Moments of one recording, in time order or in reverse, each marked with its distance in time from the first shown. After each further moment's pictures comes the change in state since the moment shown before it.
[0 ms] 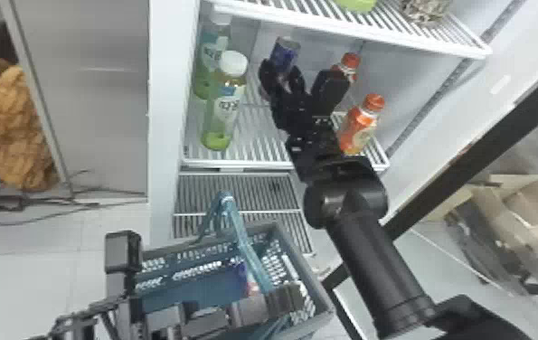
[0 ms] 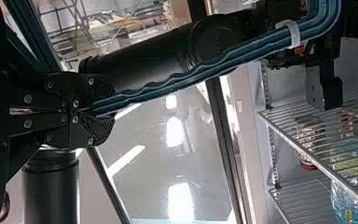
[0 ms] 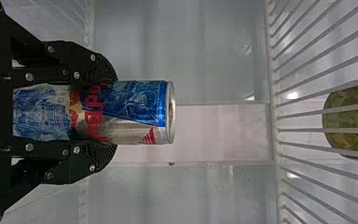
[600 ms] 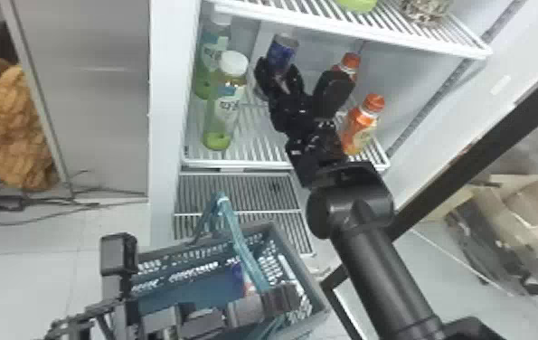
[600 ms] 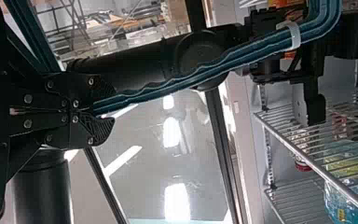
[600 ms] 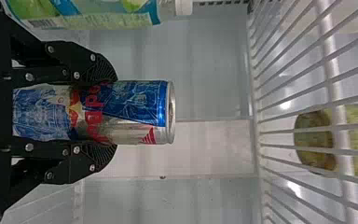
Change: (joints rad) left arm 0.011 0.005 0.008 0.000 0.008 -0.005 0.000; right arm 0.095 -0.011 -0.020 -0.186 -0.009 0.070 0.011
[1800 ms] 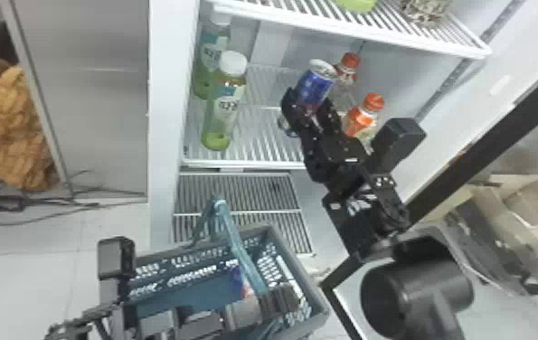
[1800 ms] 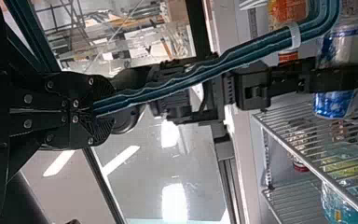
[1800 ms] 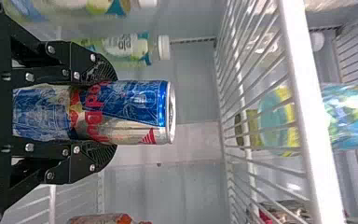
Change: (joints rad) left arm 0.015 -0.002 0.010 0.000 0.000 0.003 -0.003; right arm 0.495 -0.015 -0.200 -0.647 -0.026 0.196 0.031
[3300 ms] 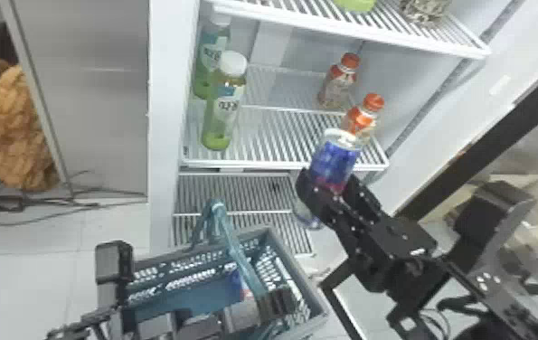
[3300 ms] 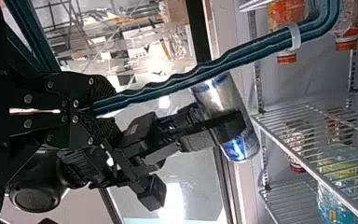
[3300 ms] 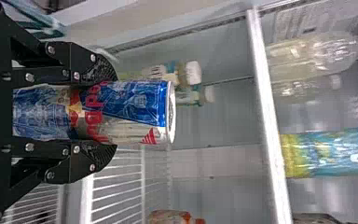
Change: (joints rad) left arm 0.017 -0.004 0.010 0.000 0.002 0.002 -0.002; right arm 0.585 0.076 -0.221 -0.697 -0.082 0.462 0.033
